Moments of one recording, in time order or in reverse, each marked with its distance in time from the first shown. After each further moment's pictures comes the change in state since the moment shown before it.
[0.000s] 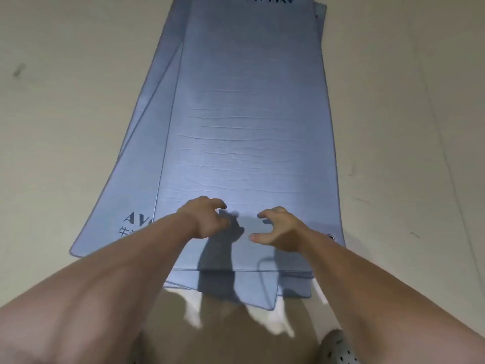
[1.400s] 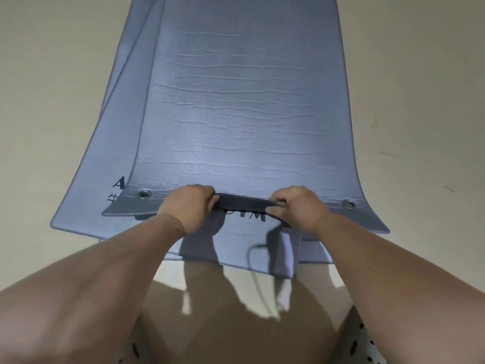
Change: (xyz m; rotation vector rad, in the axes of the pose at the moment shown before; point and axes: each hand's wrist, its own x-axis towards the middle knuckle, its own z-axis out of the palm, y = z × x) left_hand 0.013 -0.065 0.117 0.084 0.379 0.156; right_hand 0.036 0.053 0.085 -0.107 0.247 -0.142
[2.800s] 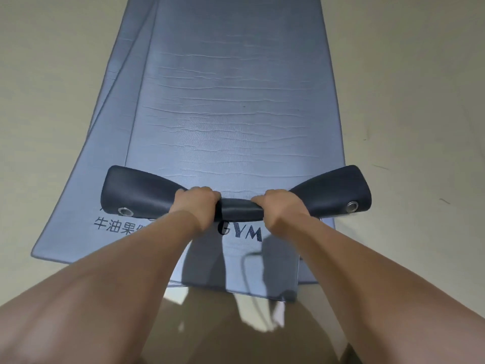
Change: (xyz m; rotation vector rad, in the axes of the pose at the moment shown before) left_hand 0.055 0.020 -0.013 0.226 -0.229 -0.030; right_hand 0.040 -0.040 -0.012 -0.476 -0.151 -0.014
